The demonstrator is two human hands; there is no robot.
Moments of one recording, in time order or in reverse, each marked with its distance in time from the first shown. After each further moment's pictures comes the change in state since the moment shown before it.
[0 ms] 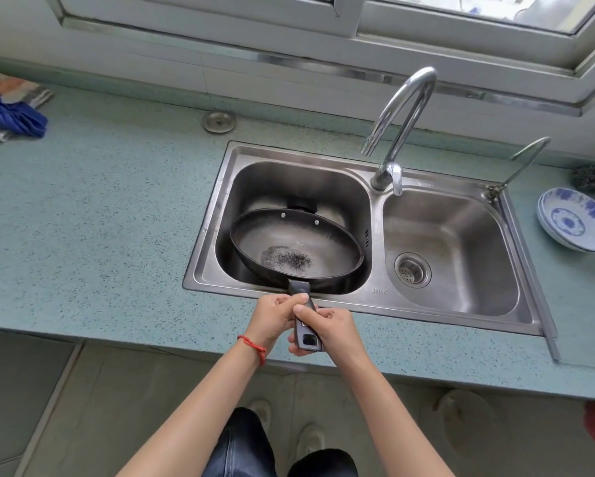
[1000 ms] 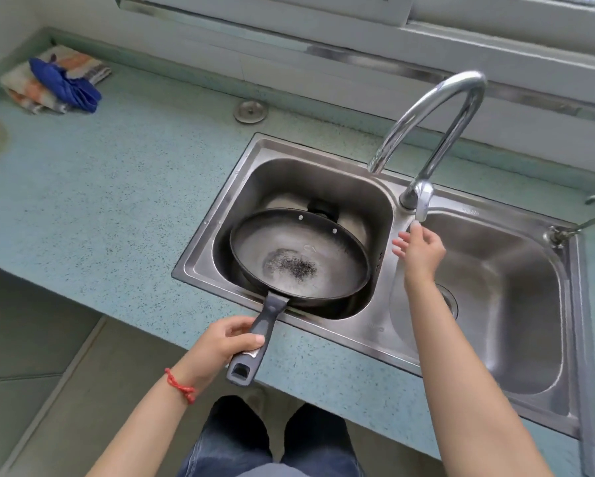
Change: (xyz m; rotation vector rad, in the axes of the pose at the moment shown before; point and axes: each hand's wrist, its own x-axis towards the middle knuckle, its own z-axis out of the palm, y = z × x) left_hand -0.037 0.015 0.009 0.188 0.119 -0.027; right_hand 0.198 -0.082 -0.163 0.161 0.493 -0.209
